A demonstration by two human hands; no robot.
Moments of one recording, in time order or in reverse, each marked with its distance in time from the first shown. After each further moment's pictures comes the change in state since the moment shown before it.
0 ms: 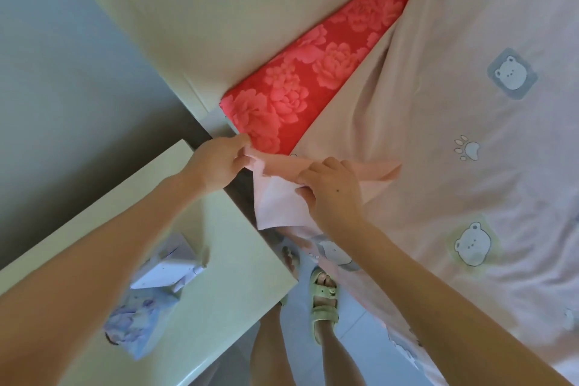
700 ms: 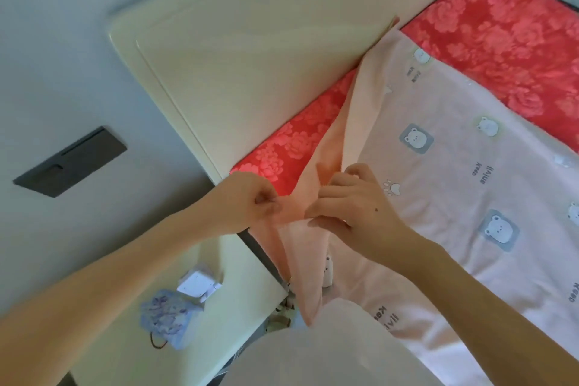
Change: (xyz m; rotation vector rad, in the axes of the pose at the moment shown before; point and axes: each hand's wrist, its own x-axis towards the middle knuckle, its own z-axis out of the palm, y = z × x) left_hand -0.129 0.221 -0.213 -0.069 -0.204 0.026; right_hand -0.075 -0.052 -0.290 0.075 0.223 -0.455
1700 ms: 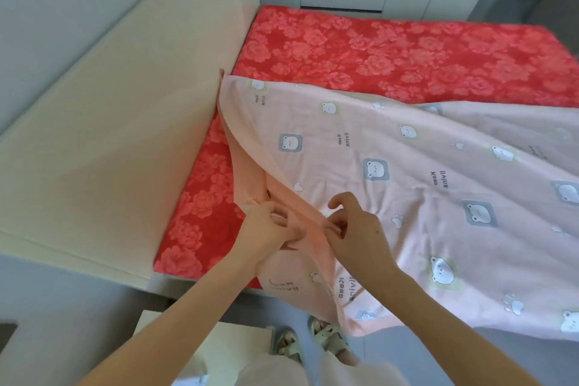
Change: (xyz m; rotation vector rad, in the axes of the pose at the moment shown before) left_hand -0.005 0.154 0.048 -0.587 -0.216 0.028; right_hand -0.109 -0.089 -0.074 0.137 0.490 1.224
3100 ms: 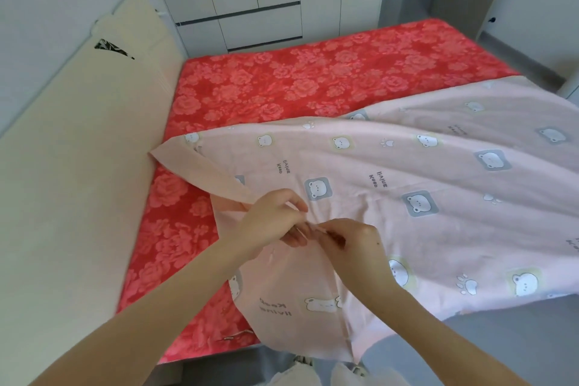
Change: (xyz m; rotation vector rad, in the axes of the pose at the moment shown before) left_hand 0.014 0.141 0.161 0.363 -0.358 0.185; right_hand -0.014 0.085 -0.129 0.093 0.358 0.067
